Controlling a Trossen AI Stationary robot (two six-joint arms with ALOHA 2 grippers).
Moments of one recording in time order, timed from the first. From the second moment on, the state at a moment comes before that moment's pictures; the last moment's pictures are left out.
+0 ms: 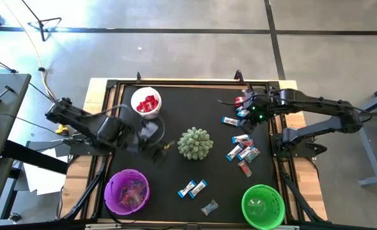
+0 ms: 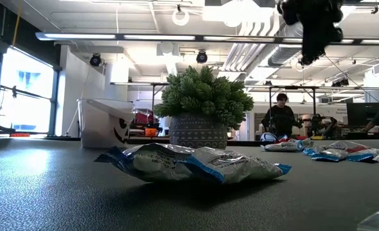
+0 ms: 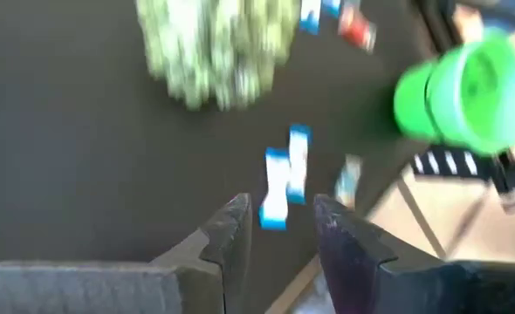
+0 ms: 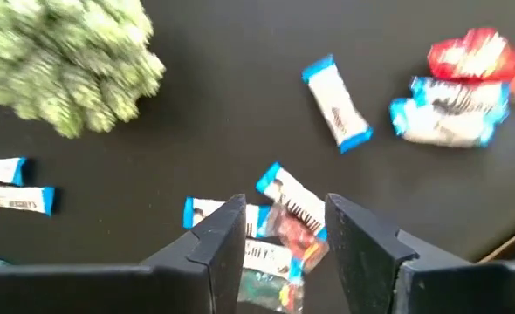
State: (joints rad) left arm -0.41 1.45 1.55 -1.10 -0.25 -1.29; right arm -0.15 1.12 1.18 -1.24 0.06 0.59
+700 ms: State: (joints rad) left arm -0.07 1.32 1.65 -1.09 -0.35 -0.63; right arm 0.05 0.89 0.54 -0.89 0.10 0.82
